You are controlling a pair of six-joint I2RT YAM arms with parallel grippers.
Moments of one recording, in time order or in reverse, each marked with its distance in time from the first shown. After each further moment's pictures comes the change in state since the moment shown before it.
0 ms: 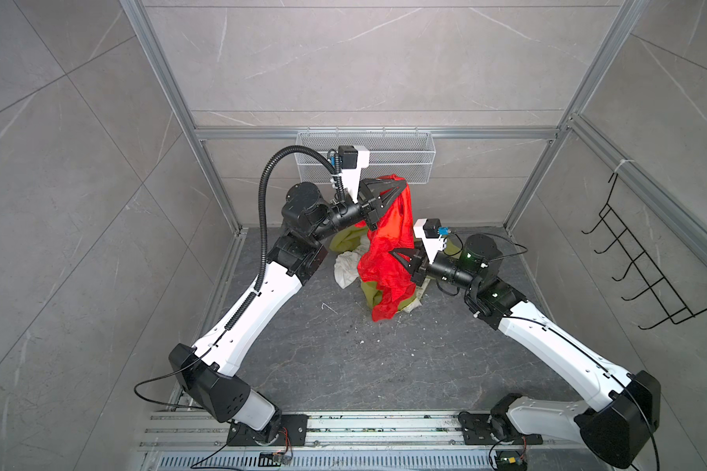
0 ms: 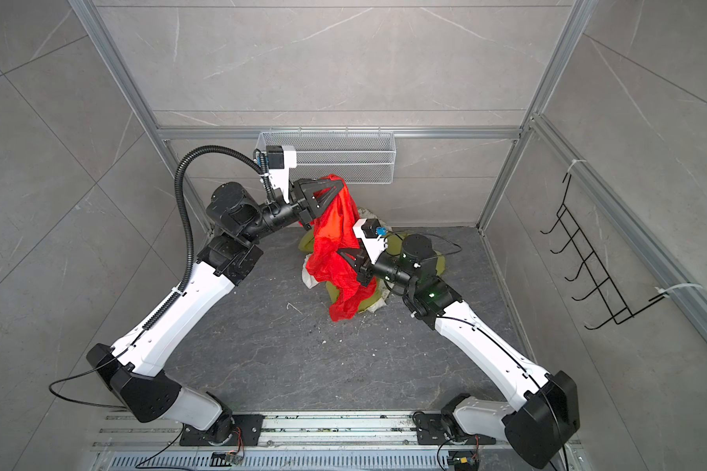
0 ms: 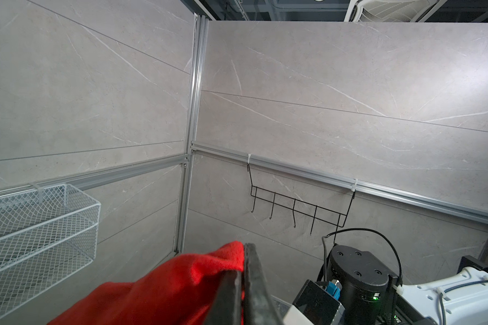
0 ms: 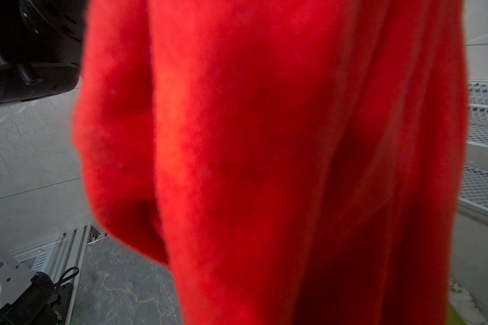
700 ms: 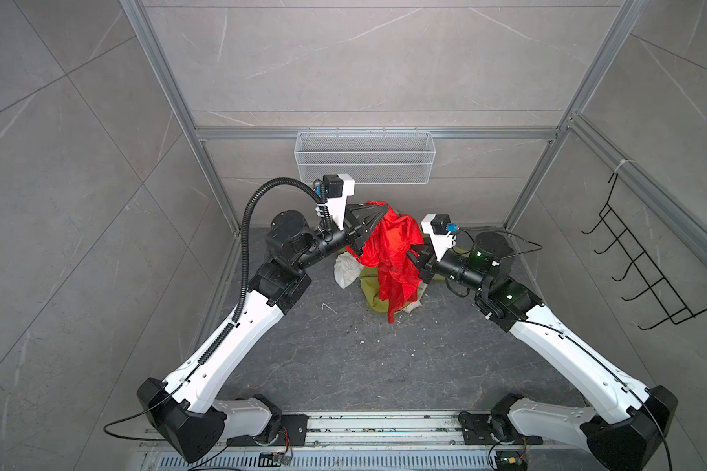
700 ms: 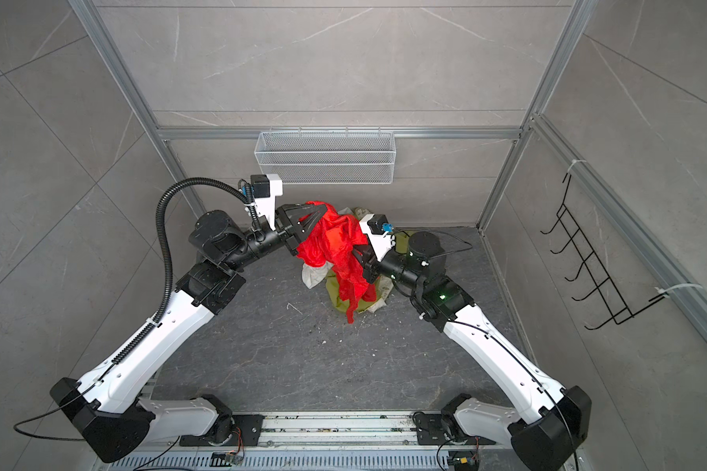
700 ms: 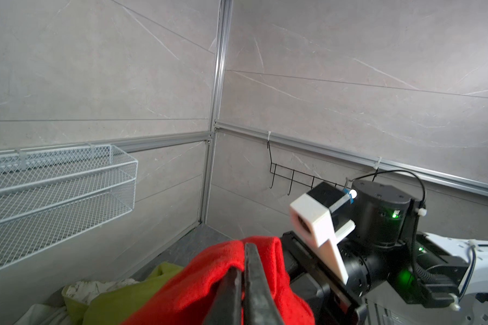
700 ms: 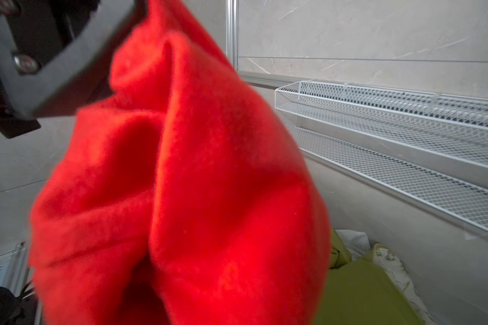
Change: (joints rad) left arm -0.003 -0.231 -0.319 -0.039 -0.111 0.079; right arm 0.000 -0.051 0.089 -0.177 0.153 -0.058
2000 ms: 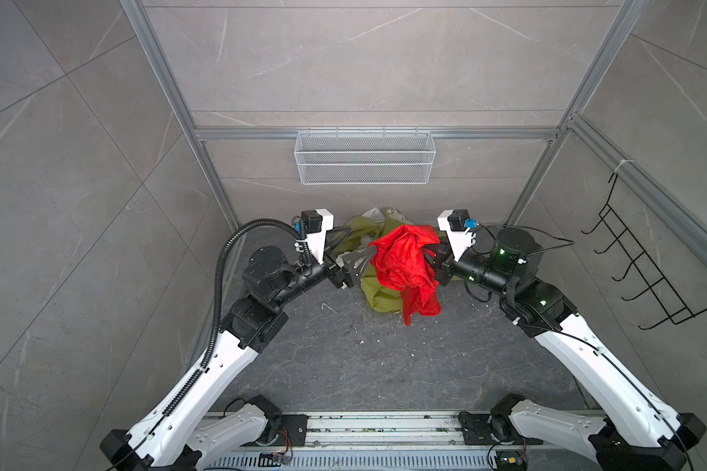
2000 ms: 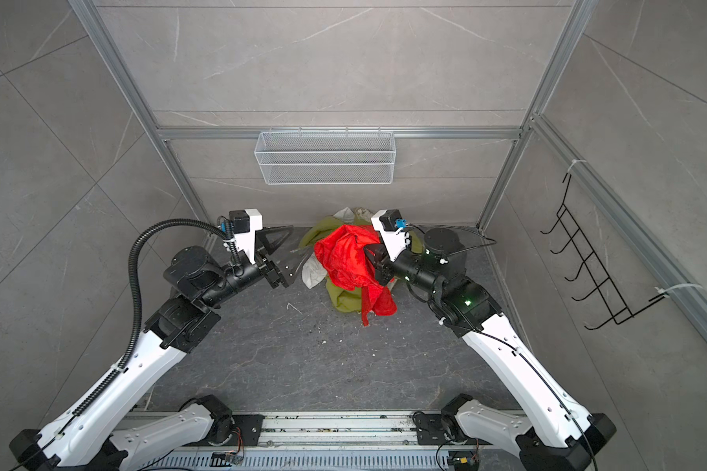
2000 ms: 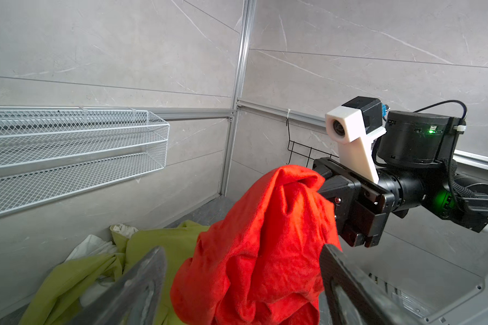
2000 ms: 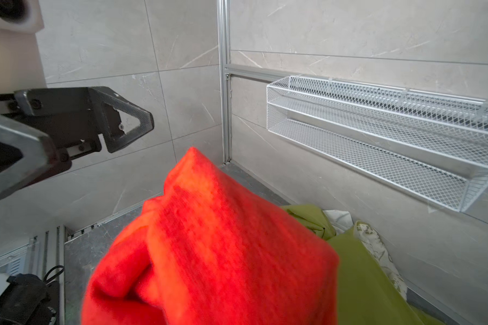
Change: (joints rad) left arm 0.000 -0.286 -0.218 -0.140 -0.117 0.049; right arm 0.002 -0.101 0.128 -0.294 0.021 0.002
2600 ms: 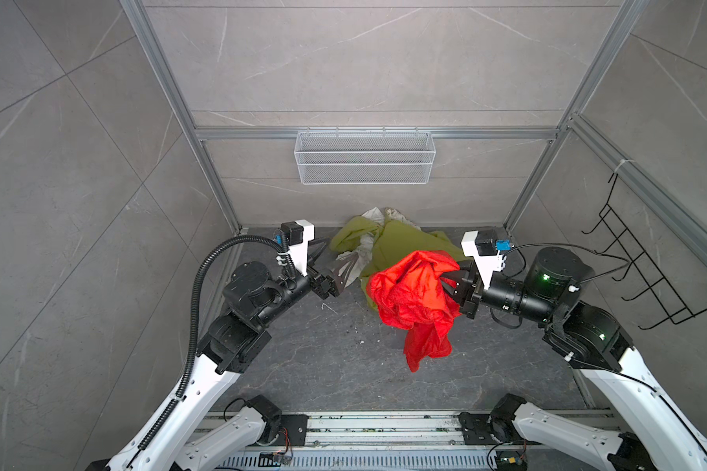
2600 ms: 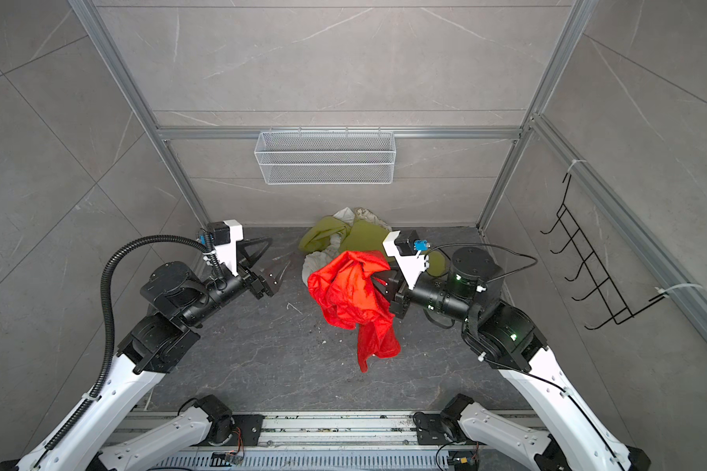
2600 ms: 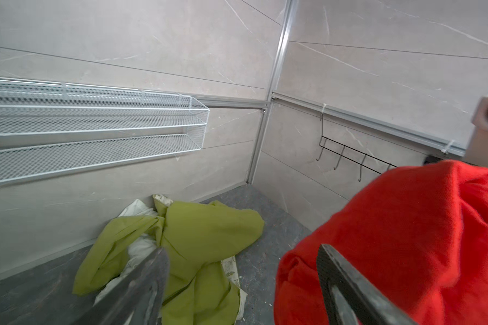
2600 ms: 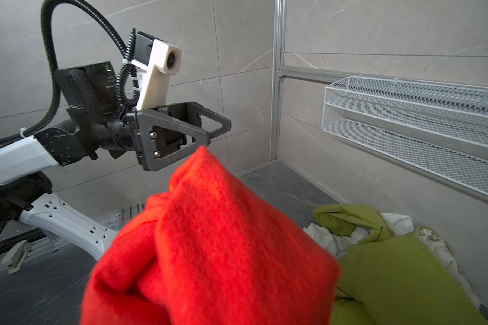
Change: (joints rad) left arm 0.000 -0.109 -0.006 -0.189 -0.185 -0.002; right arm 0.131 -0.163 0.062 -0.231 -0.063 0.067
